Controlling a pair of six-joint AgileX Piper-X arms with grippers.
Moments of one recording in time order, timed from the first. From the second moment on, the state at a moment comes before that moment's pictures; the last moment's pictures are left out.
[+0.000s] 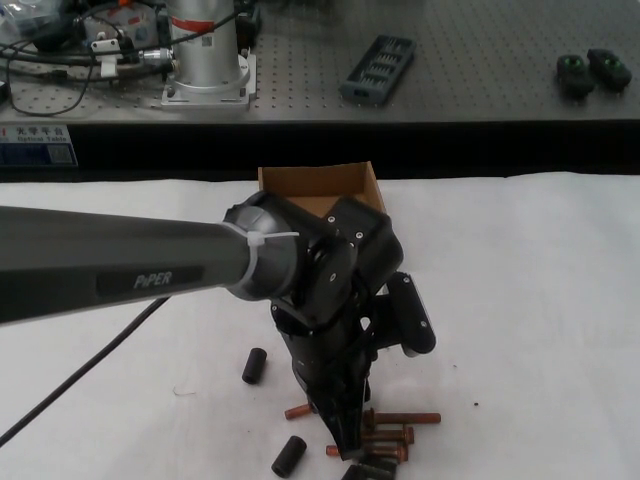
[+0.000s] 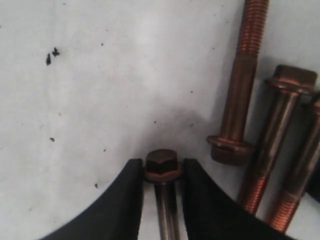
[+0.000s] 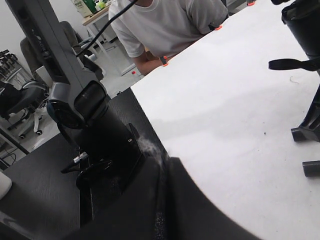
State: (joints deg) left arm -42.2 113.7 -74.5 41.8 2.9 37.1; right arm 40.1 13.5 -10.8 19.0 -42.1 22.7
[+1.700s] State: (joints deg) left arm -40.2 79.2 -69.4 45.0 22.8 32.1; right arm 40.1 13.5 -10.8 19.8 -41.0 22.7
